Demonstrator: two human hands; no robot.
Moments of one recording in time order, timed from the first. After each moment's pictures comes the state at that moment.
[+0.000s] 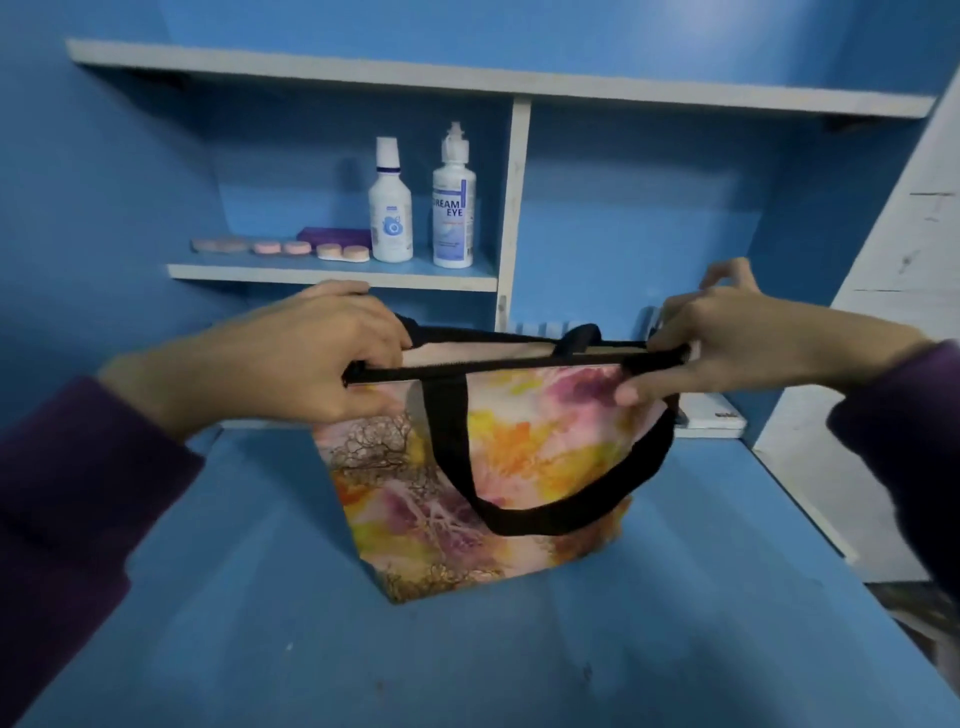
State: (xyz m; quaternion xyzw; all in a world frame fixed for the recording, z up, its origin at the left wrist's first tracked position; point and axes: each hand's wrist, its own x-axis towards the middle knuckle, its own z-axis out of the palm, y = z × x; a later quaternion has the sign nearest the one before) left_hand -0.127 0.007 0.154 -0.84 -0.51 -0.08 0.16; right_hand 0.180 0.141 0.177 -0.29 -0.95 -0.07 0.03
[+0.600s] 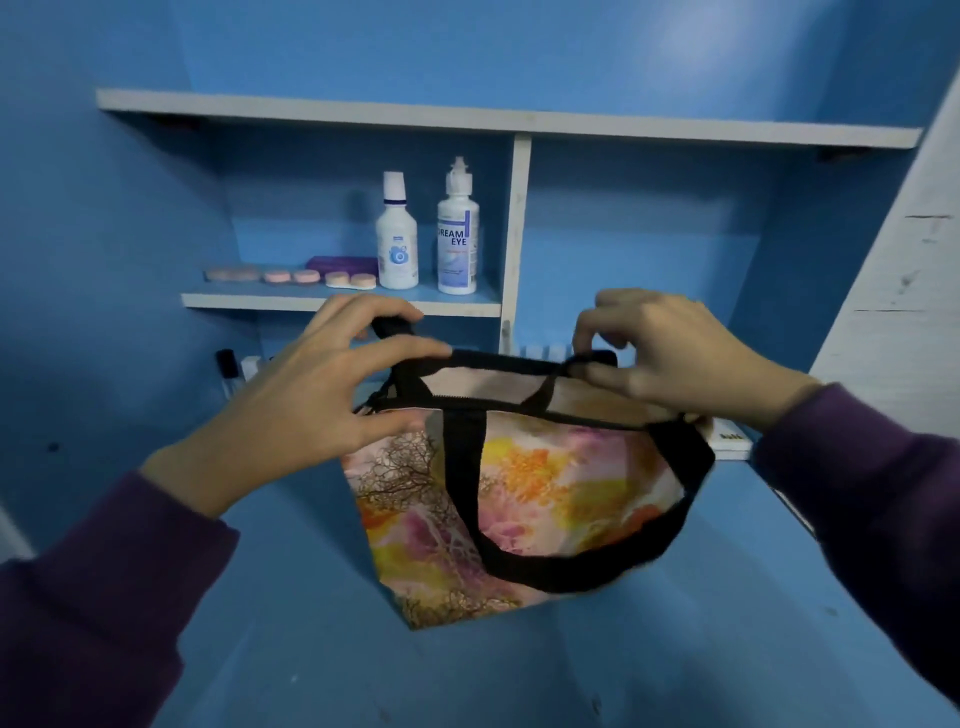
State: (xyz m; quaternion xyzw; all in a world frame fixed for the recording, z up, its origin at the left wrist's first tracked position) left_hand -0.121 0.004 0.129 -0.77 -0.54 -0.29 0.17; right_hand 0.142 0.134 0.167 -0.24 -0.93 -0.09 0.25
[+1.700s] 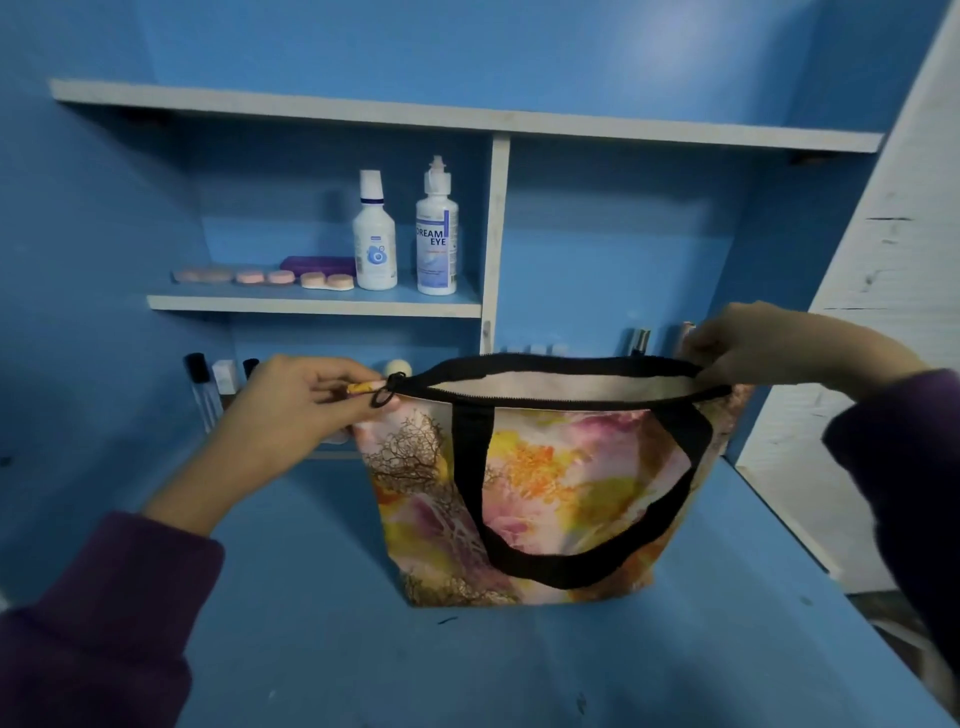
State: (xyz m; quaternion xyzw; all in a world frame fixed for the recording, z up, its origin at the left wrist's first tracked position) left_hand -0.111 0.008 0.116 -0.58 -0.60 -0.52 -0.19; right_hand 0.202 0.162 0.190 -0.49 -0.87 0.08 0.01
